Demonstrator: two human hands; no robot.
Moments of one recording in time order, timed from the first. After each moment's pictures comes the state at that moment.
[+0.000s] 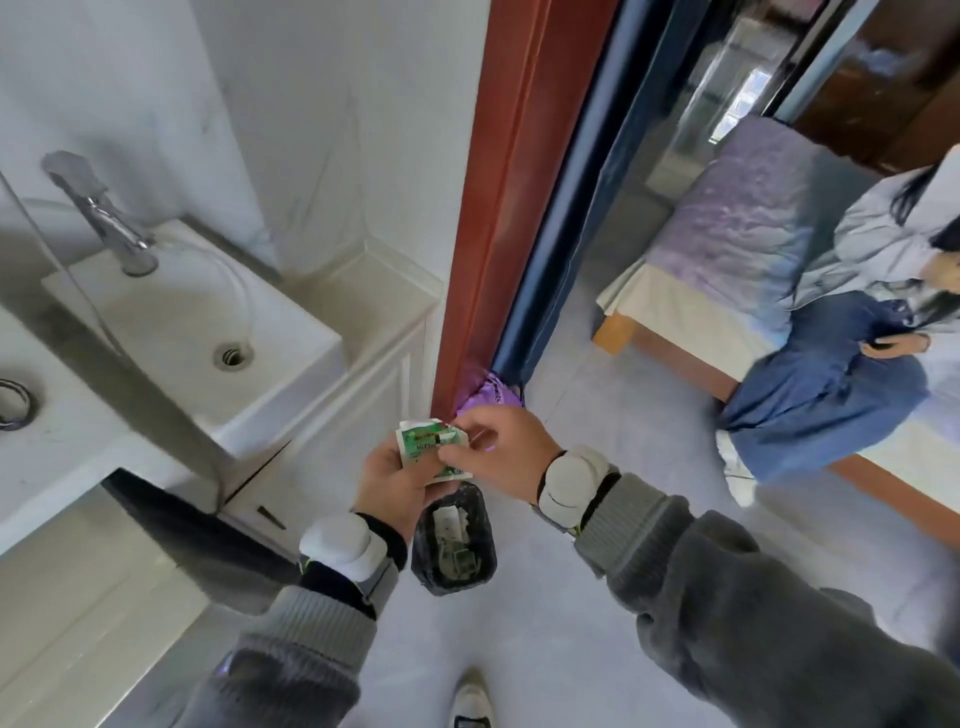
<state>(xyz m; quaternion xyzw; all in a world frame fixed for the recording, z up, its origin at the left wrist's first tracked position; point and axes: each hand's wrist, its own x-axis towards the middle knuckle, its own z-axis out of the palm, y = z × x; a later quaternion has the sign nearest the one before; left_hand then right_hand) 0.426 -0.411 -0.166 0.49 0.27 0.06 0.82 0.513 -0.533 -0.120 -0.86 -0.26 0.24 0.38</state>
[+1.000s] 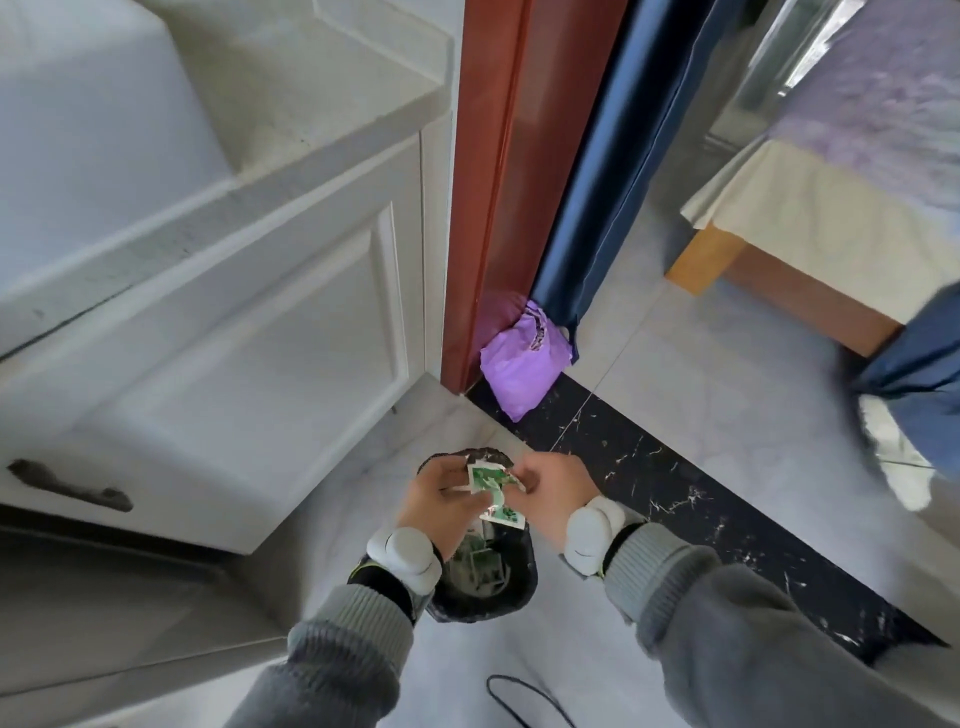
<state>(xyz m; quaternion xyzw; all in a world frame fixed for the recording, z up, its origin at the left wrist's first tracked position) 0.513 -0.450 -0.609 0.65 0.35 -0.04 0.67 0.601 -0.587 -0.593 -0.91 -0.18 0.24 0.28</state>
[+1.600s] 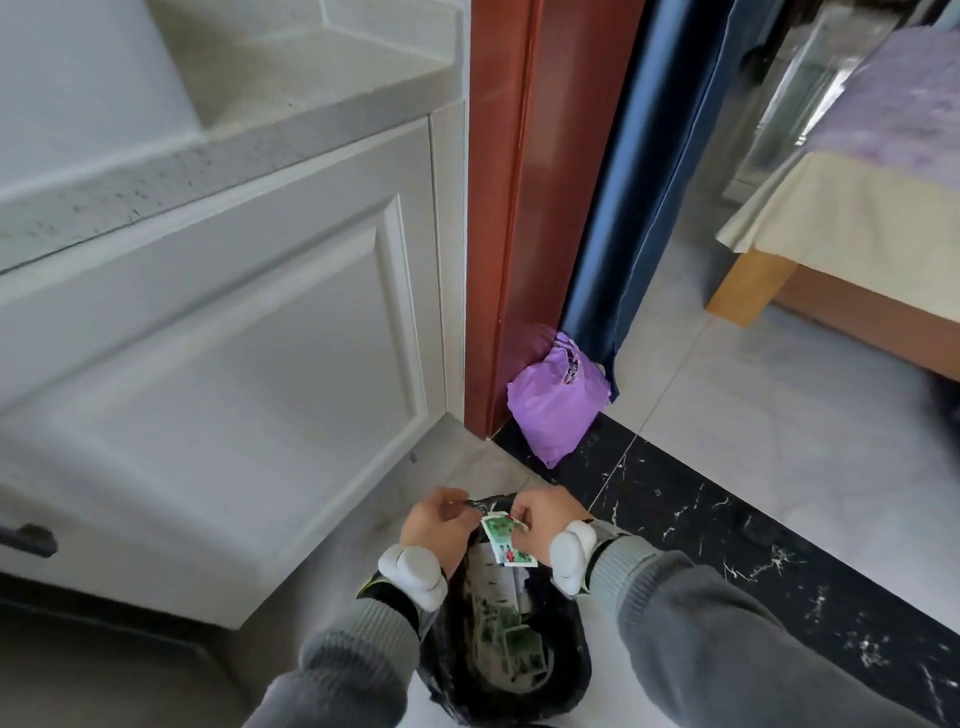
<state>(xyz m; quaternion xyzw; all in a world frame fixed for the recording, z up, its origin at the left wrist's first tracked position) 0.550 -0.418 -0.731 0.70 0.39 -0.01 0.60 0.648 -0.552 -0.736 -0.92 -0.26 0.27 0.14</state>
